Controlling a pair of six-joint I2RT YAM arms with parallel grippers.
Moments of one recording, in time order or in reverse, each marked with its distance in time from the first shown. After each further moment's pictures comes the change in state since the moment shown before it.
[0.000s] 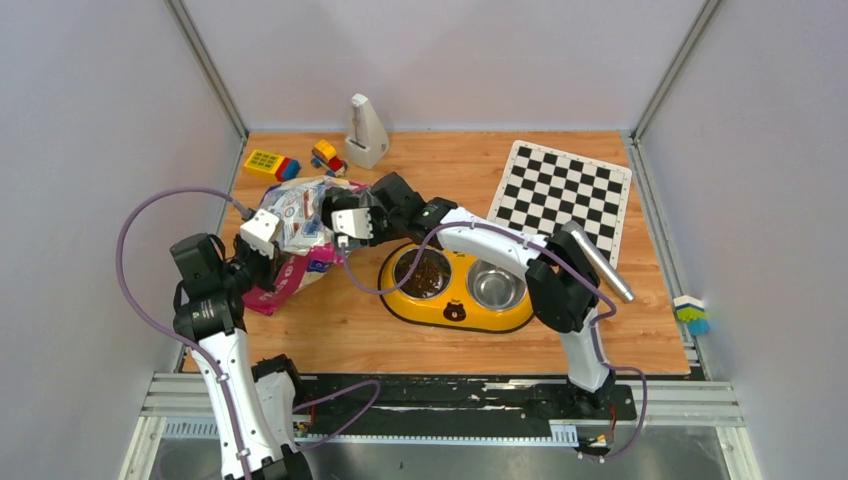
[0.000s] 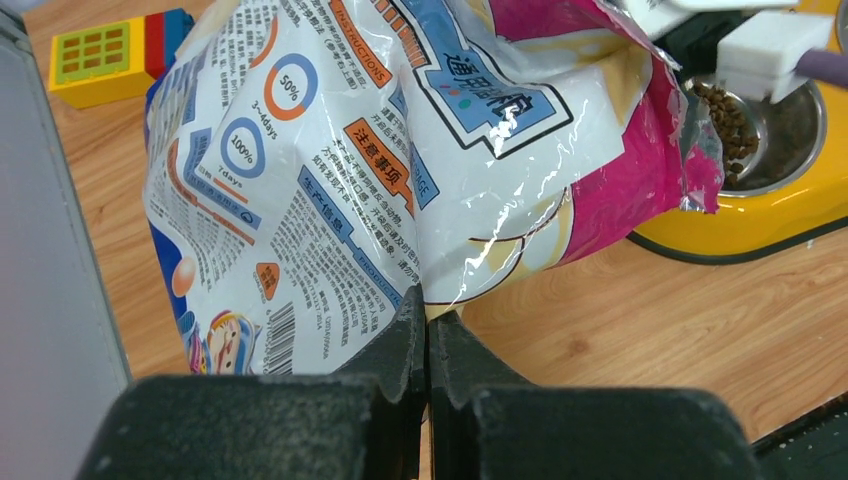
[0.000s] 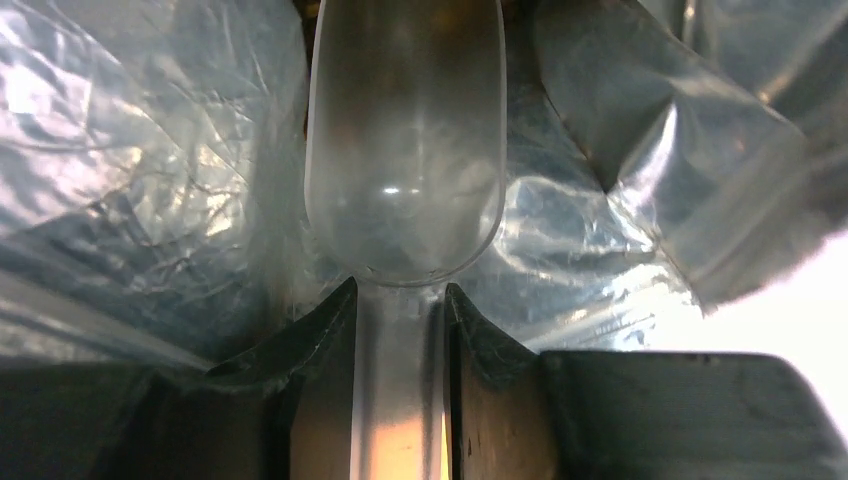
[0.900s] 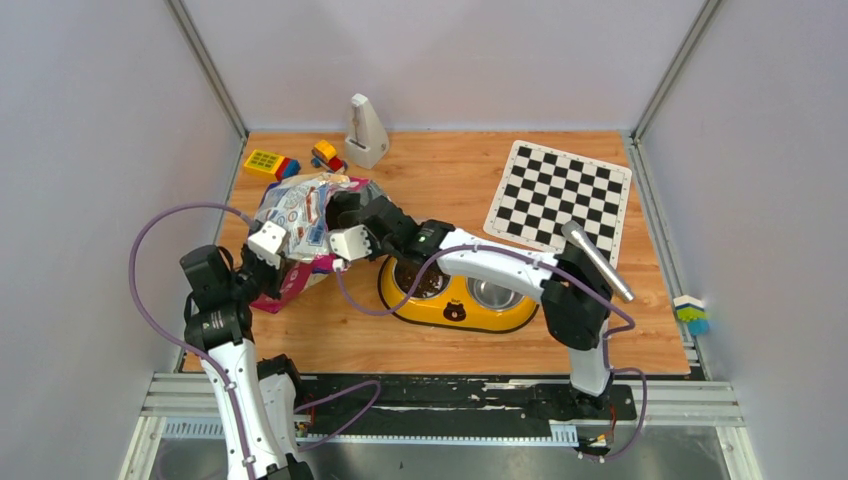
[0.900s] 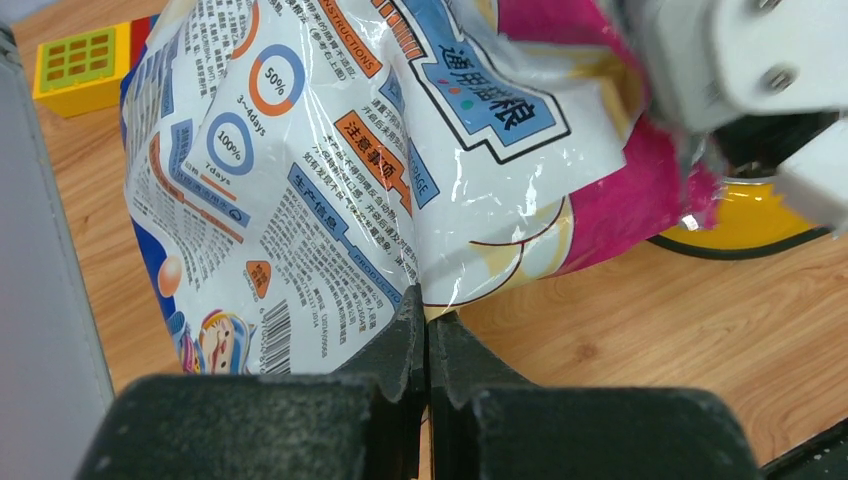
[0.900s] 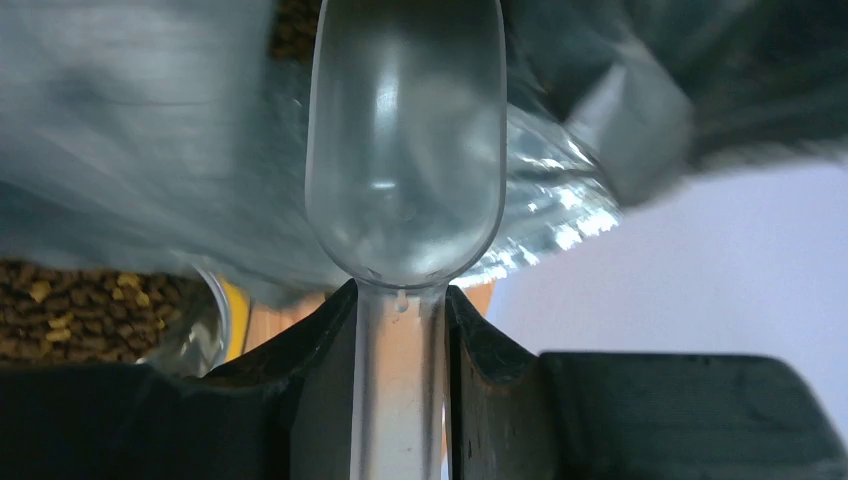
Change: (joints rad) left arm -0.019 -0.071 -0.123 0.088 0.018 0.003; right arm 0.140 -0.137 -0.090 -0.016 0.401 -0.108
